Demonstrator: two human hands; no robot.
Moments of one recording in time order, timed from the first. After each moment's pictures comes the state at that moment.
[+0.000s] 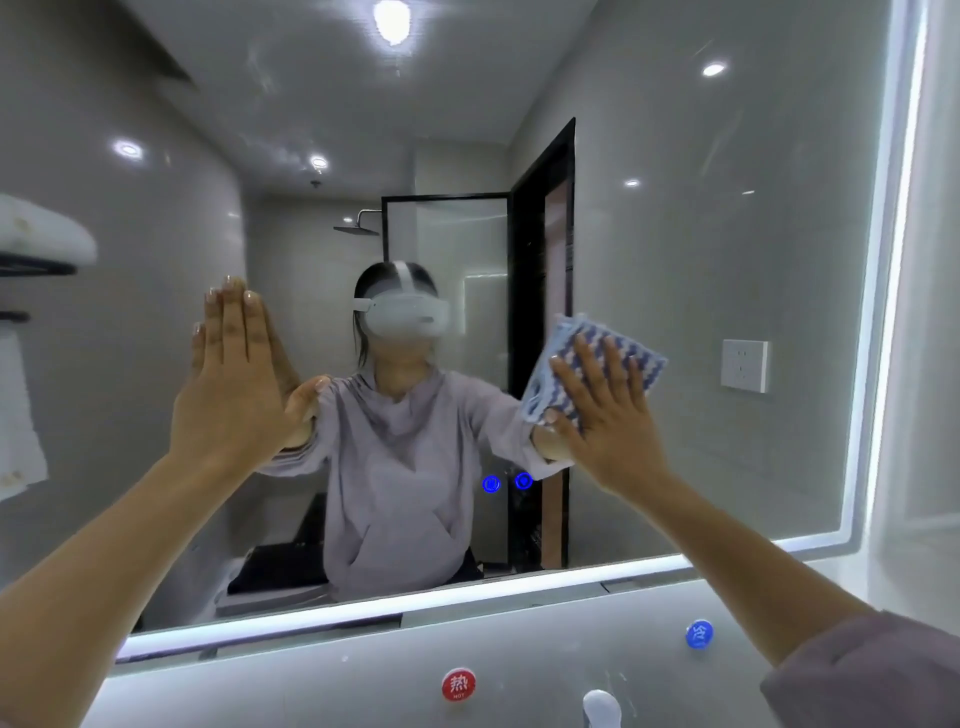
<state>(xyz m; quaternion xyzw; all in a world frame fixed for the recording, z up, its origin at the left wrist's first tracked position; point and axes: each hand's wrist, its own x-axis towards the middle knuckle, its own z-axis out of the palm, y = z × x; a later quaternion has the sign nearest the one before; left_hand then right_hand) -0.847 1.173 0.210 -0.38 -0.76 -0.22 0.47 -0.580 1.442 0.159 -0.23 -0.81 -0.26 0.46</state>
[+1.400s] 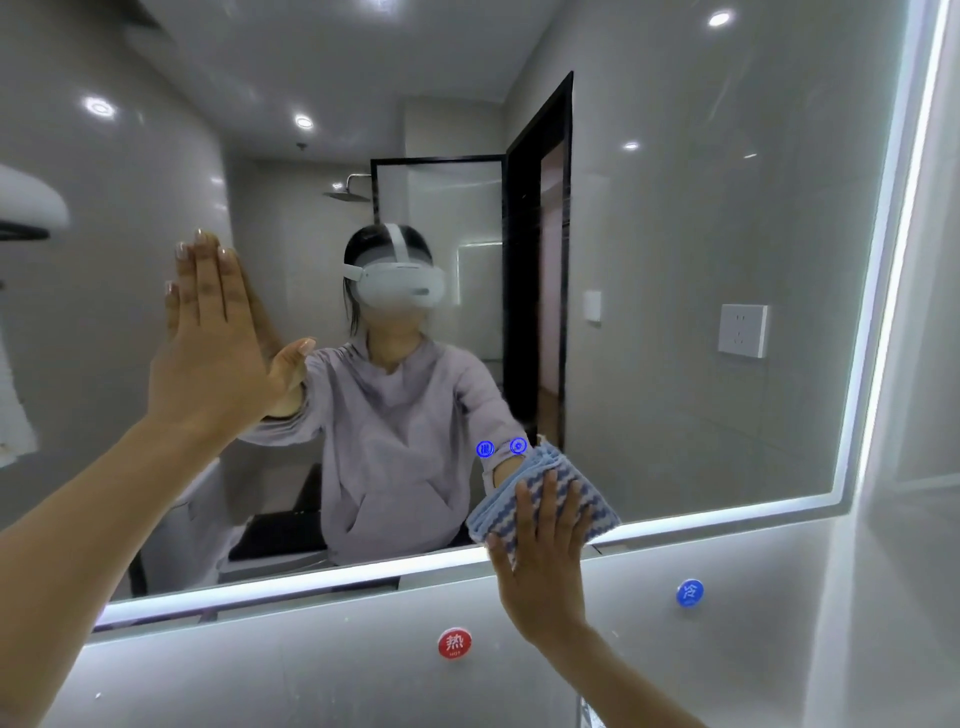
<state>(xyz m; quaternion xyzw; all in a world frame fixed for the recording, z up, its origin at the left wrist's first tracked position) -0.846 1.177 0.210 -0.37 -0.76 -0.24 0.48 -0.628 1.369 -0.022 -0.31 -0.82 -0.03 0.48</state>
